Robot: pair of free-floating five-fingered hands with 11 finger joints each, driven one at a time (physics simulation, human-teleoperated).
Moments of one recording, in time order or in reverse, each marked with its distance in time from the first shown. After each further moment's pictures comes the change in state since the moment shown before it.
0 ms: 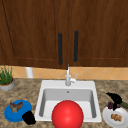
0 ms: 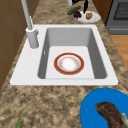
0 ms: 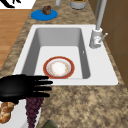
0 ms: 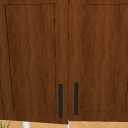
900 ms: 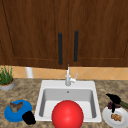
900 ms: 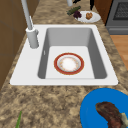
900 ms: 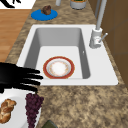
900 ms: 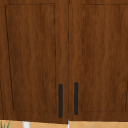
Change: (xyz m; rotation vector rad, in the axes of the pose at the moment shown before) left hand 0.000 0.000 0.000 0.000 0.000 0.000; right hand 0.045 -0.030 0.026 0.138 0.163 -0.035
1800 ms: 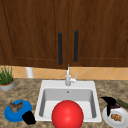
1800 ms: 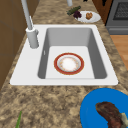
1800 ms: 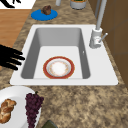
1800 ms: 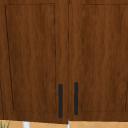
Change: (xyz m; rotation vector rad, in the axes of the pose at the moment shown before) left hand 0.000 0.000 0.000 0.000 0.000 0.000; right hand 0.076 -0.027 0.061 0.161 0.026 -0.040
